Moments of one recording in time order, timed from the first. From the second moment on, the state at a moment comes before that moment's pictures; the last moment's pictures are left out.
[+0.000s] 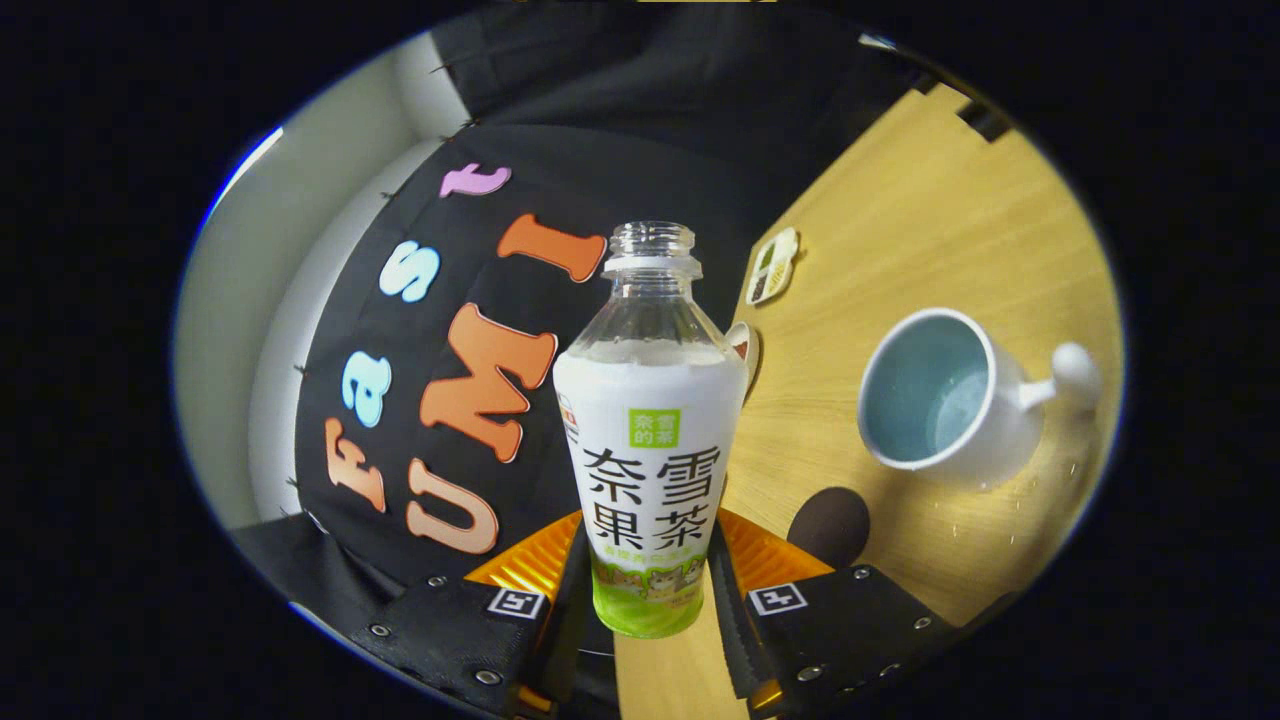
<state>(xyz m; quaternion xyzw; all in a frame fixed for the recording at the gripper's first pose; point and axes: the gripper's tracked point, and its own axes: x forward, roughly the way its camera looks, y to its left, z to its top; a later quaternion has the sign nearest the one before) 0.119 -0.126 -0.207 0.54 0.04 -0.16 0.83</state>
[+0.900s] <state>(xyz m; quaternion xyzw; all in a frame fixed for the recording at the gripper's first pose) 0.171 -0.125 -0.229 0.04 0.13 -0.13 0.98</state>
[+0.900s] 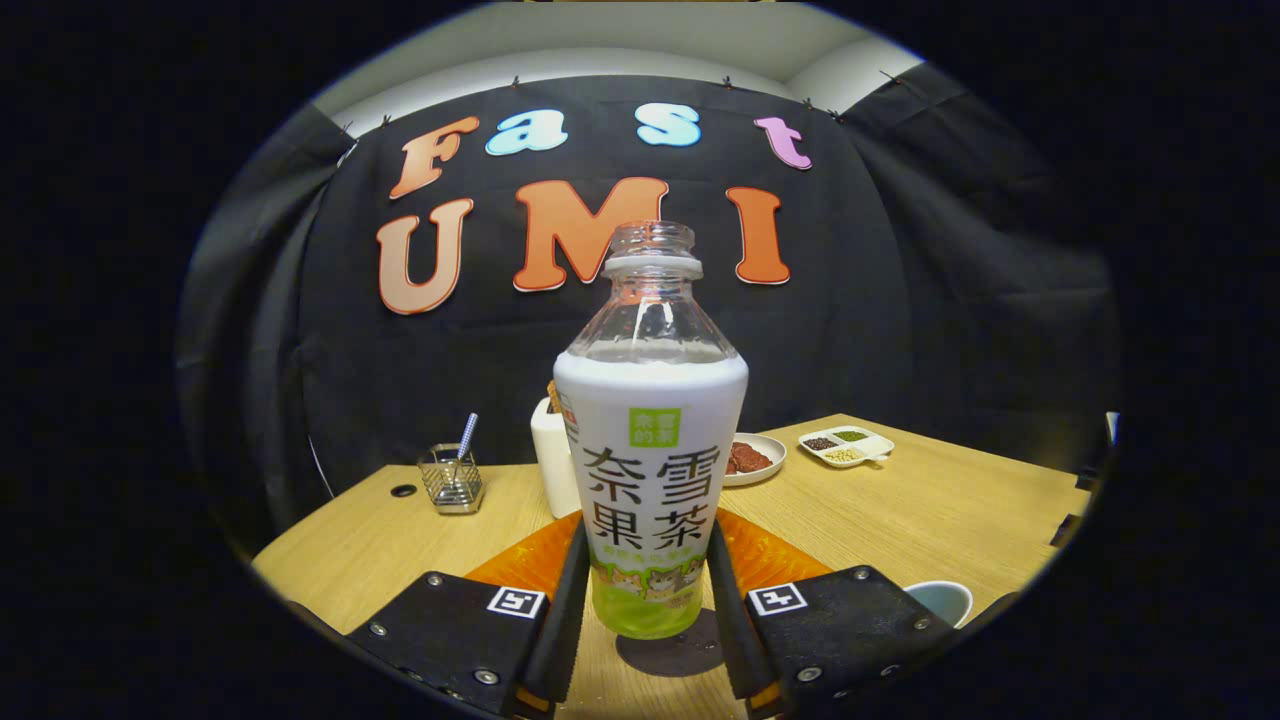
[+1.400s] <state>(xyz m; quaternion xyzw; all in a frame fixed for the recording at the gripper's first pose) 0.174 -0.128 -0.295 -0.06 0.23 -0.11 0.96</state>
